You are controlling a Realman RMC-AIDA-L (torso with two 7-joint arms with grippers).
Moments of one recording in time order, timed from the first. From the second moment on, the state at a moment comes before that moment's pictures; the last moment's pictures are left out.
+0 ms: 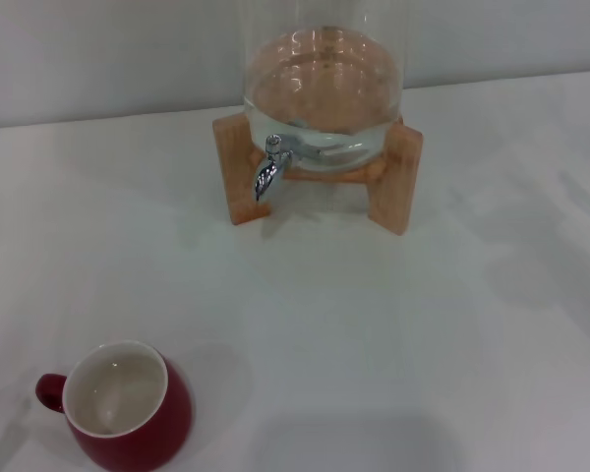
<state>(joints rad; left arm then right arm) -0.04 -2.09 0.44 0.33 -1.54 -1.61 2.50 0.14 2.00 -0.70 -0.90 1.73 1.23 -1.59</state>
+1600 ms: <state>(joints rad) -0.14 -2.08 0.44 0.24 -1.43 -1.48 2.65 0.14 2.00 -0.67 -0.90 1.73 1.24 -1.59</state>
